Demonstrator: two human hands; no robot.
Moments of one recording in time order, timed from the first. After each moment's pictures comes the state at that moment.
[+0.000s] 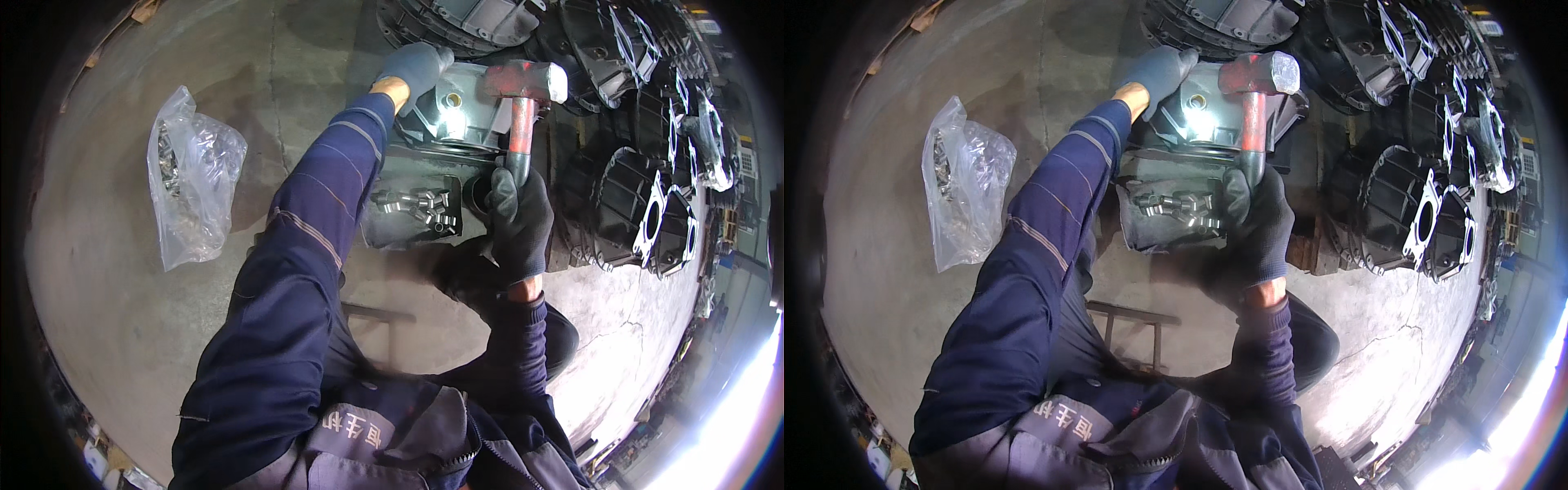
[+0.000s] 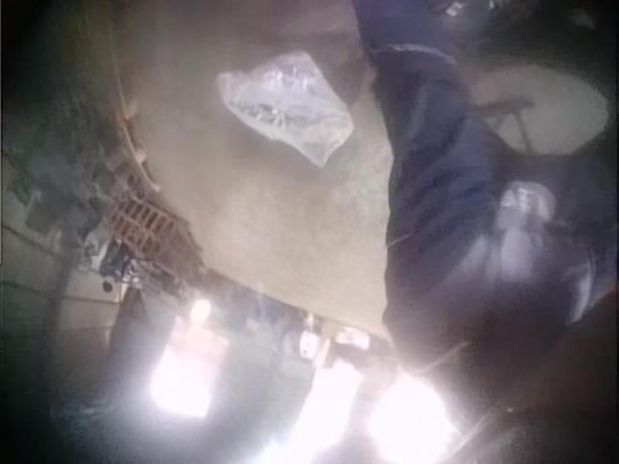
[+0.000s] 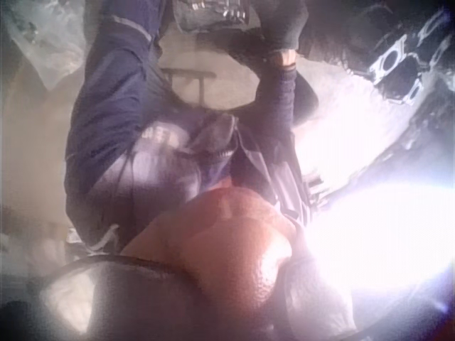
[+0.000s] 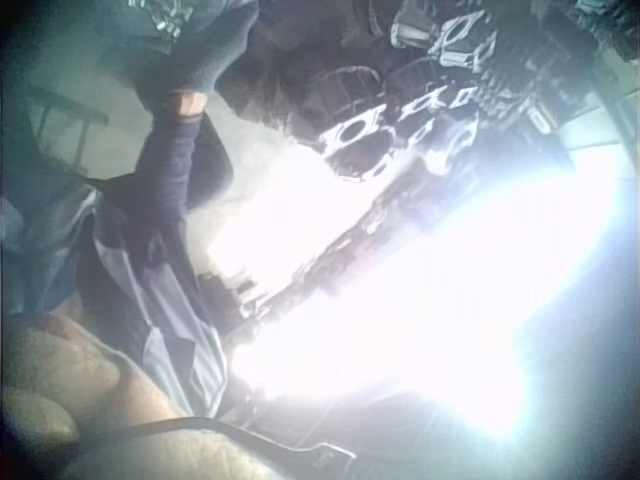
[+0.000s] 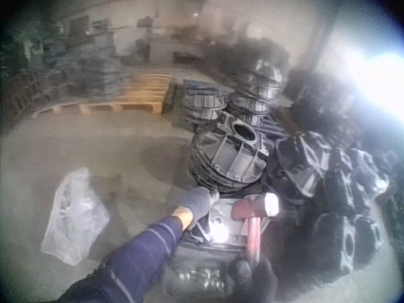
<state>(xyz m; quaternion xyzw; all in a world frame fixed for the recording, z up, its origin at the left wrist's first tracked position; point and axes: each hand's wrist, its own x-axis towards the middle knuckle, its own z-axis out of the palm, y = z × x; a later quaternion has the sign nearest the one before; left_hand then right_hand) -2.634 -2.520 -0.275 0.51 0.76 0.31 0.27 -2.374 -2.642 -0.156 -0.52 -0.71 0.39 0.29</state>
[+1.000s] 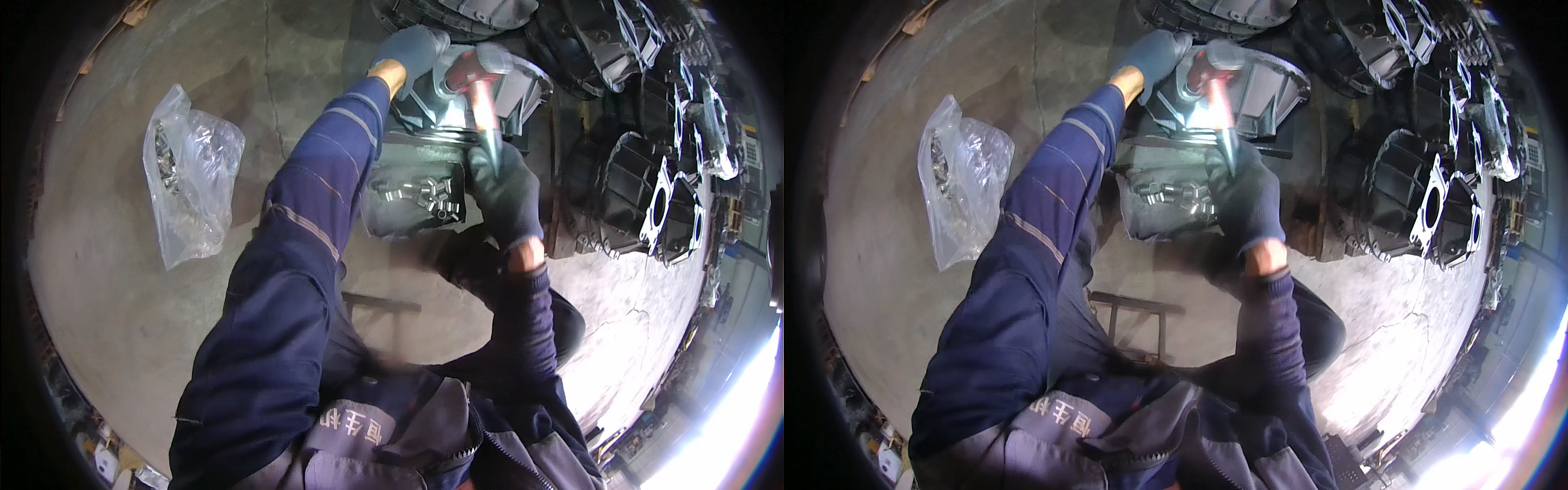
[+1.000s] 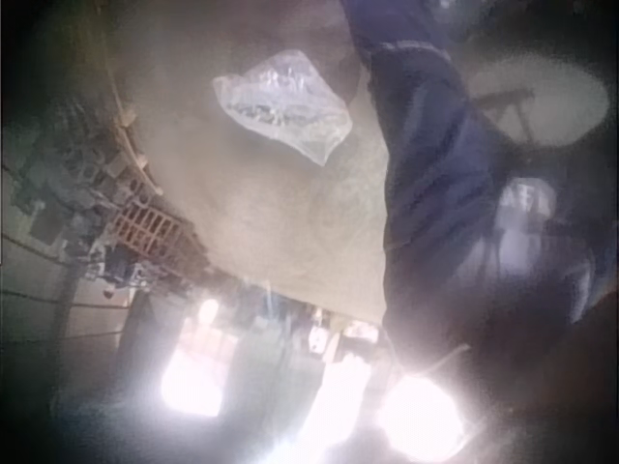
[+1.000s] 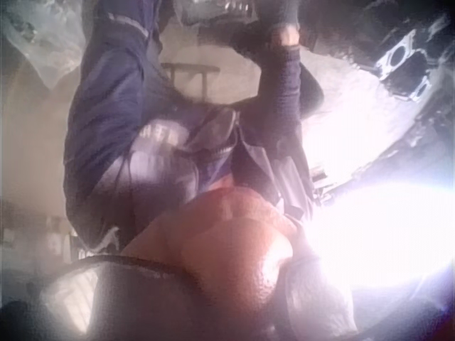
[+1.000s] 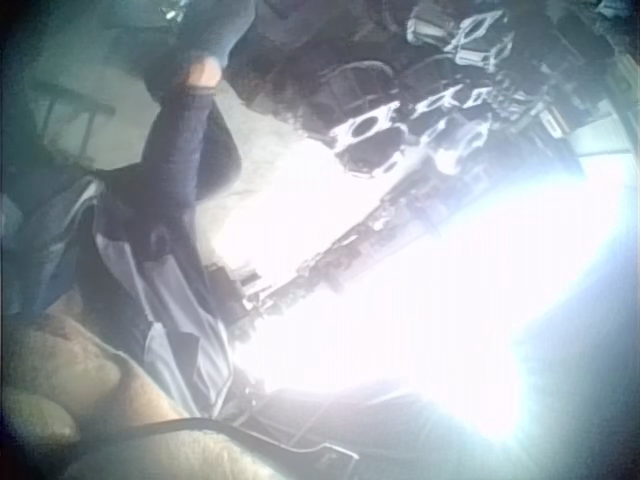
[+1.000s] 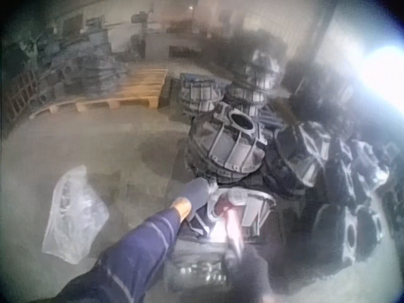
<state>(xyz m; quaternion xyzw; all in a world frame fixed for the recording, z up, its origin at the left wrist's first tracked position) -2.638 -2.509 -0.294 0.53 0.75 0.31 0.25 -2.380 -2.623 -0.179 -0.49 -0.80 0.28 0.20</state>
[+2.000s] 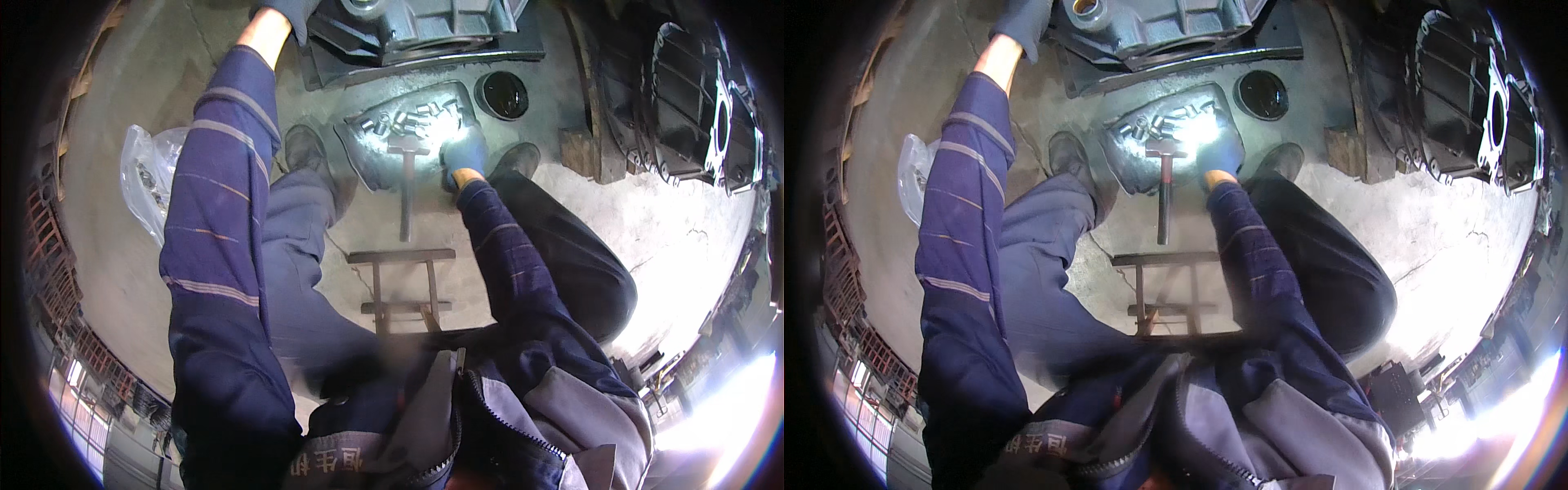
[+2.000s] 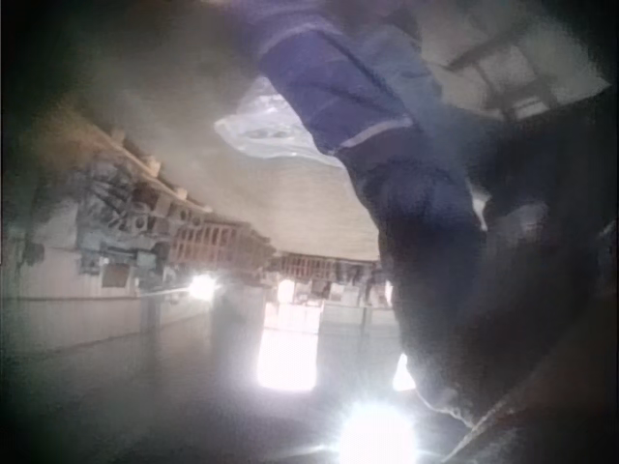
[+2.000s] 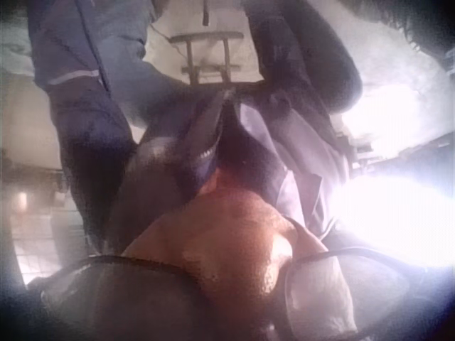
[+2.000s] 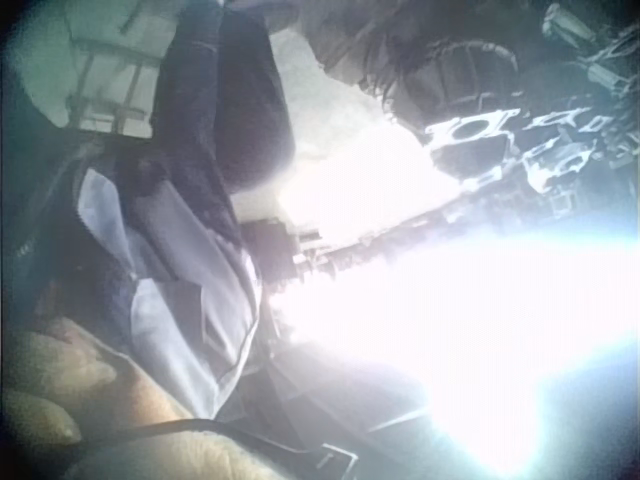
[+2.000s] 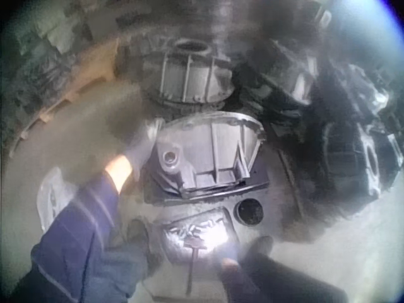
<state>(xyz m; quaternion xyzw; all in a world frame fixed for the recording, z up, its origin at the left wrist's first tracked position) -2.642 -2.517 -0.304 0.49 0.75 0.33 0.27 -2.297 -2.669 -0.511 -0.73 -0.61 0.31 0.00</state>
